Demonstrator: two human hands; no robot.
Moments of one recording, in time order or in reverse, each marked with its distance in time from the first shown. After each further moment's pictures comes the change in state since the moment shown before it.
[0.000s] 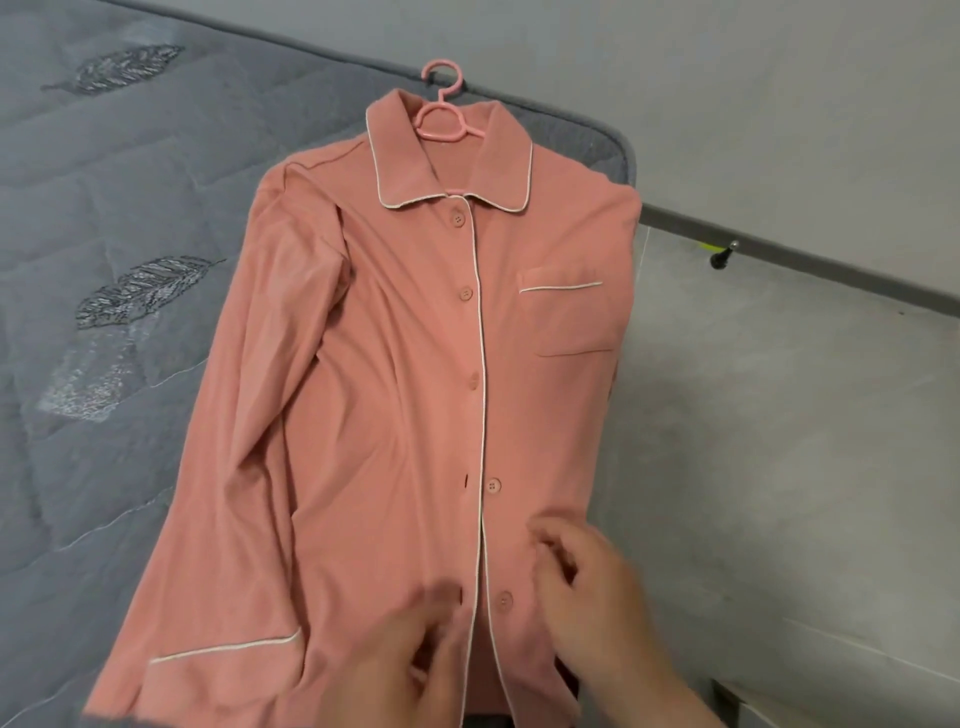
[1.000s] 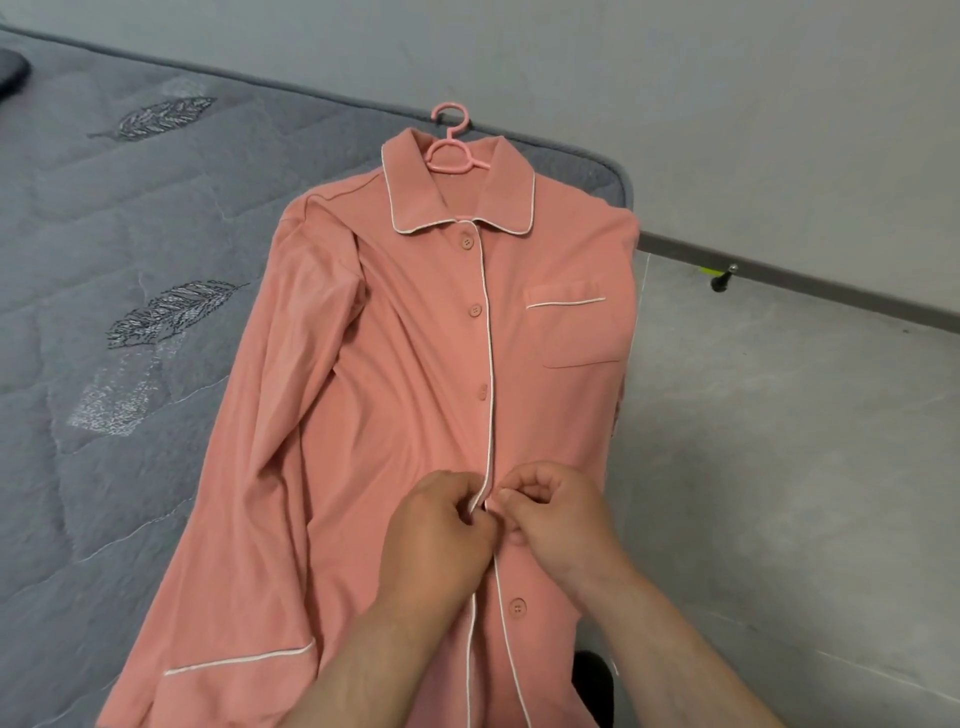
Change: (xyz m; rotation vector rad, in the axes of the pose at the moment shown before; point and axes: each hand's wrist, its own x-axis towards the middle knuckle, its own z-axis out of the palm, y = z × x) left_hand 0.086 0.029 0.020 -0.050 0.044 0.106; right_hand 0.053 -0.035 0.018 0.303 -0.114 0.139
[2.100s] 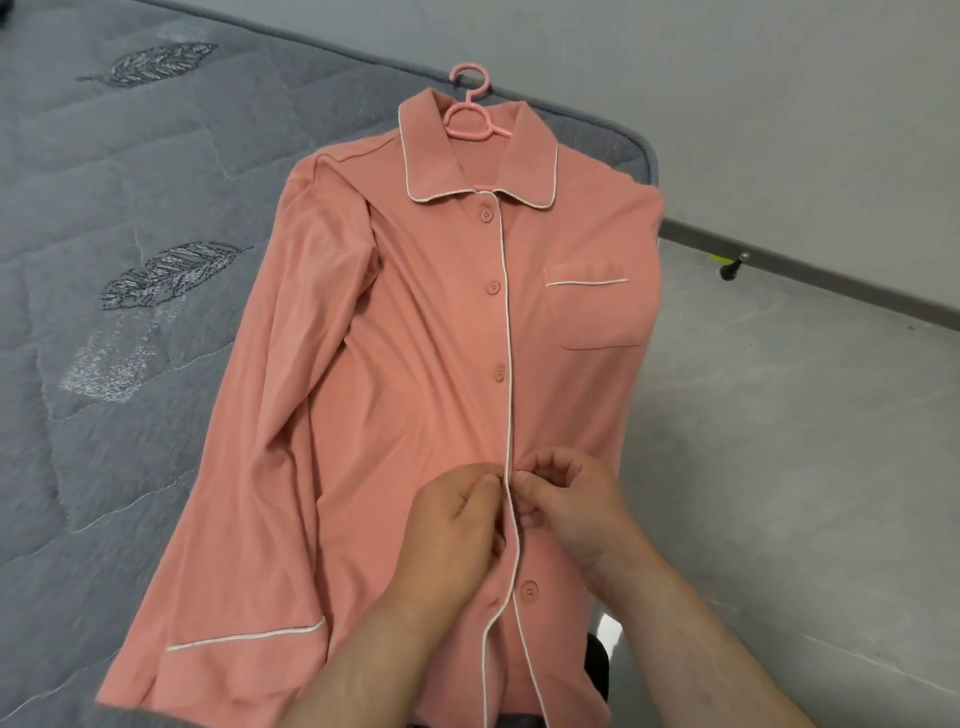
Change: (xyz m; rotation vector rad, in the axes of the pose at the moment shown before) left_hand -0.007 -0.004 -0.001 -0.402 -0.150 -0.133; right_hand 0.003 0.005 0.004 0.202 -0.041 0.064
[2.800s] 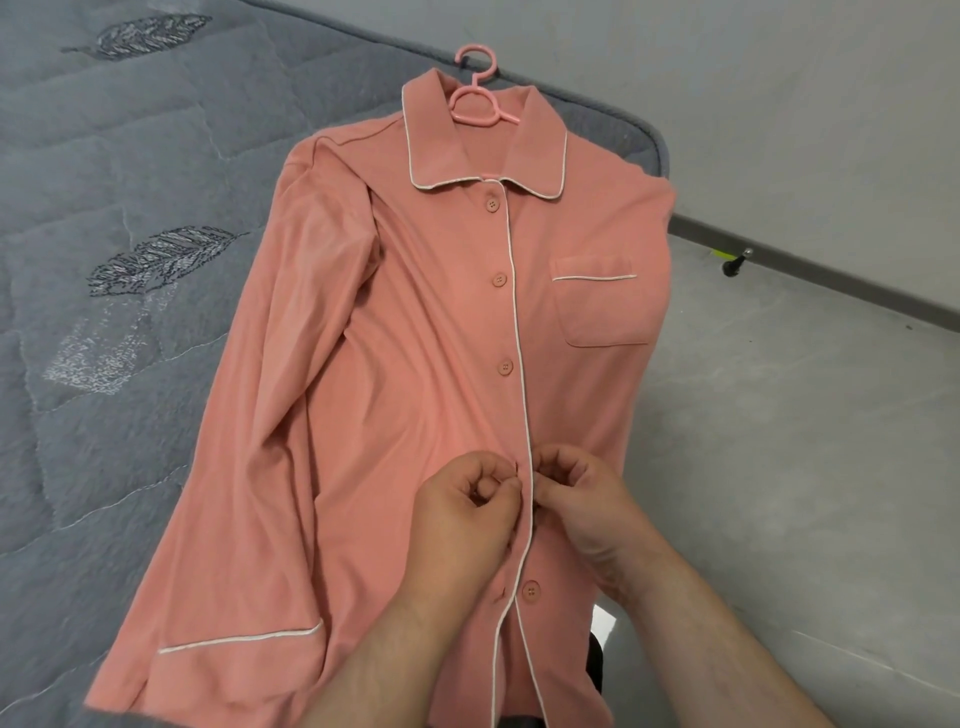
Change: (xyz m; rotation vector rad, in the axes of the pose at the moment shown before) left_hand 0.009 -0.006 0.014 -0.193 0.128 -0.093; right_hand 0.007 0.003 -0.006 0.090 -0.072 0.058
